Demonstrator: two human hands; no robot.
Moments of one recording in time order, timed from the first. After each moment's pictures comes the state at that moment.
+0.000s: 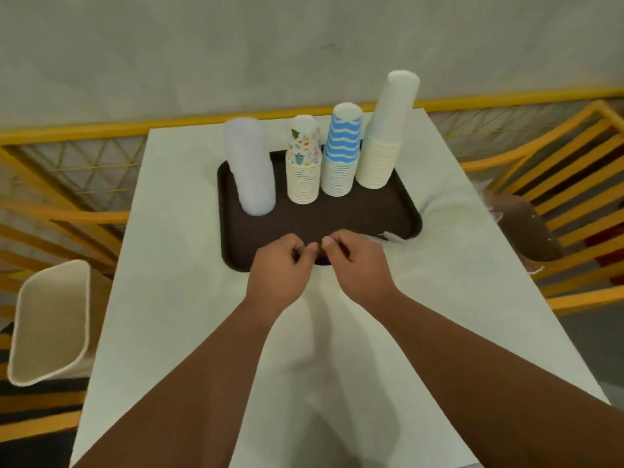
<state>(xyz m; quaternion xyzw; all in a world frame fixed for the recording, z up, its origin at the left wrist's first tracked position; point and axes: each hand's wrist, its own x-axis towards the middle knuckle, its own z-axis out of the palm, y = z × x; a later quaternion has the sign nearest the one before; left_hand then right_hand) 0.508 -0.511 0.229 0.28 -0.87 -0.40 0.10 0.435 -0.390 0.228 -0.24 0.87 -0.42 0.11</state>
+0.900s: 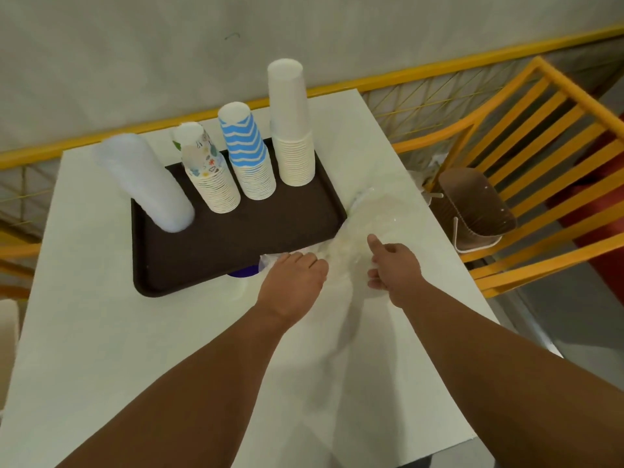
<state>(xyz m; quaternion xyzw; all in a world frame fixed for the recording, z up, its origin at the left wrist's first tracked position) 0.414 -0.386 0.203 -0.03 -1.00 0.00 -0.08 0.313 -0.225 0.167 0.21 0.80 -0.51 0.26</state>
